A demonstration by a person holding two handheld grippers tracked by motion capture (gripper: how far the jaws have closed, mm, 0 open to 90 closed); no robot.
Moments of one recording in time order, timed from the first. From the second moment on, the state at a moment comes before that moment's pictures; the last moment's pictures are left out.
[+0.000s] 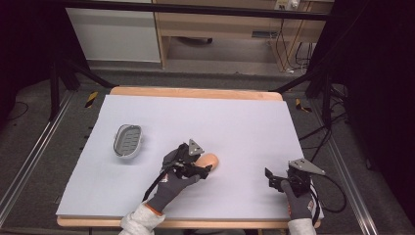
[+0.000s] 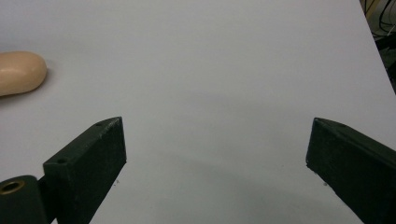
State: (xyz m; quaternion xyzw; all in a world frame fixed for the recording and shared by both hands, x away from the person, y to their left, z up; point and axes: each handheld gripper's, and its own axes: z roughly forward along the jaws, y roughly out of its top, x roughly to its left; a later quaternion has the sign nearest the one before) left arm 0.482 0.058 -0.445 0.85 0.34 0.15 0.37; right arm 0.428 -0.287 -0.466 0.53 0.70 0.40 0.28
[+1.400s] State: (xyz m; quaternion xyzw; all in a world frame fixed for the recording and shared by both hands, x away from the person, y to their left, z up) left arm 0.500 0.037 -0.472 0.88 0.34 0.13 0.31; right arm 0.430 -0.287 -0.467 0.53 0.70 0.40 0.27
